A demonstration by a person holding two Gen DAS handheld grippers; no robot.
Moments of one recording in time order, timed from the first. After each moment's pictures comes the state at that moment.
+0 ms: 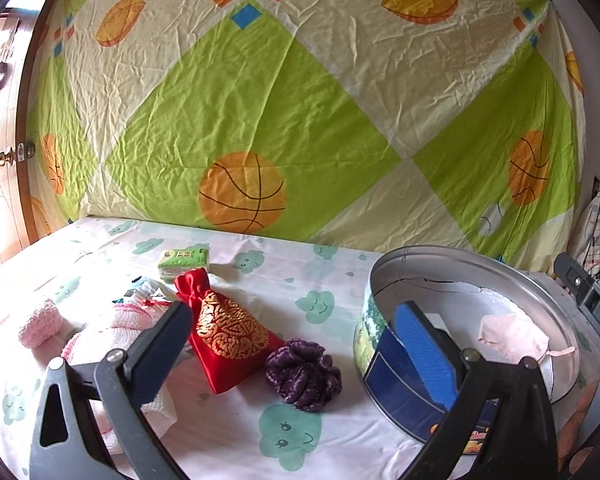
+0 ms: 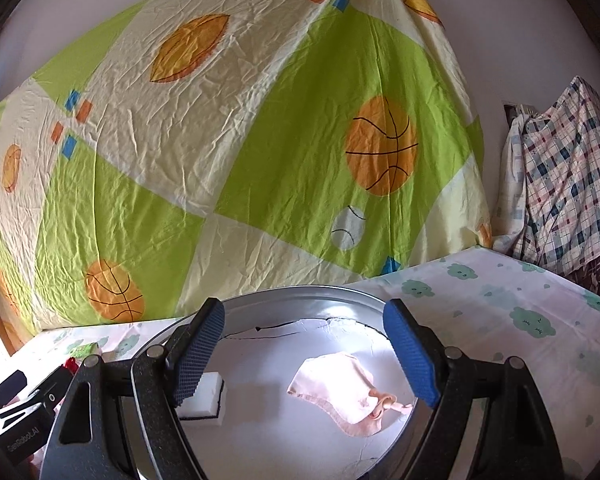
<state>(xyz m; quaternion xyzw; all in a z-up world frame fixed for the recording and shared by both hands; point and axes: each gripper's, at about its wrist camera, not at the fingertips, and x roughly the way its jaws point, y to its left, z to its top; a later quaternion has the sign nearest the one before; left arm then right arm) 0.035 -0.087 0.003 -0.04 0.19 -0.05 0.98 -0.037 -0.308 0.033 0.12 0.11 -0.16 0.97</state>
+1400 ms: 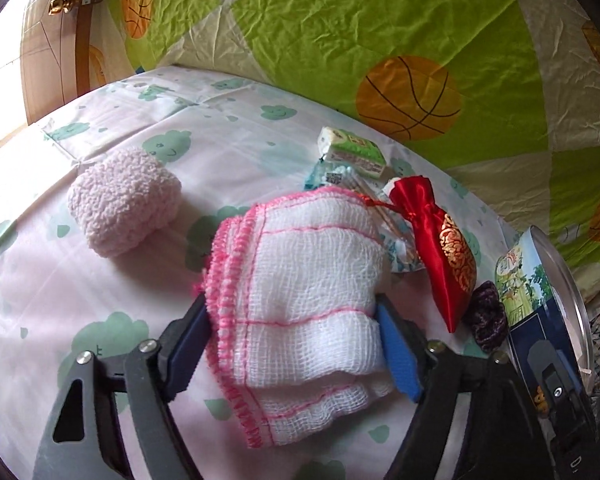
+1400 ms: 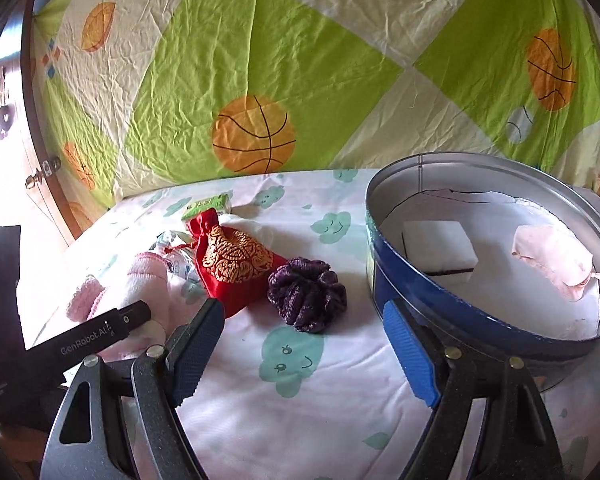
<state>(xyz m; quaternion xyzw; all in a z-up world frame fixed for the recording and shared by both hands) 0.068 0.083 -0.055 -0.17 0.40 0.02 0.90 0.011 -0.125 -0.002 0.08 0.32 0.00 0.94</state>
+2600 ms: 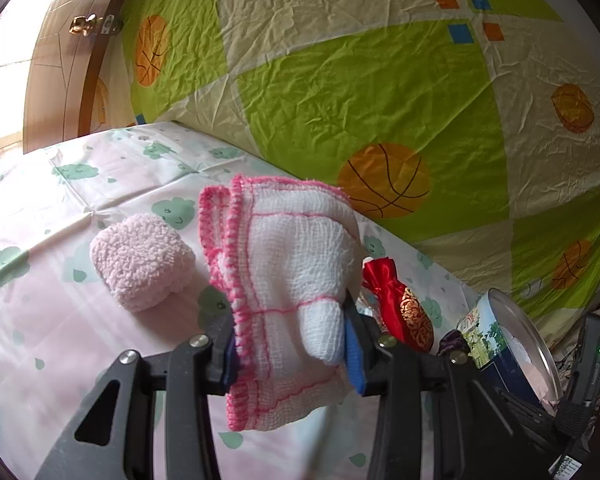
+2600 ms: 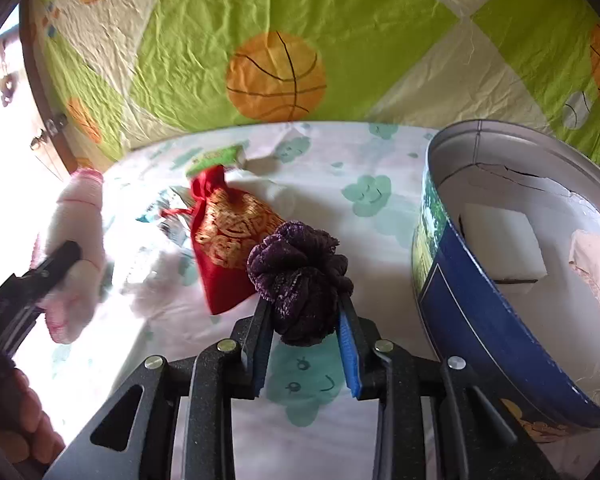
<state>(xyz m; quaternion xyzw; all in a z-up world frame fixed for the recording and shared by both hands) 0.042 0.109 -0.031 -0.22 0.27 -0.01 0.94 0.056 -0.121 -0.016 0.08 0.39 0.07 0.92</state>
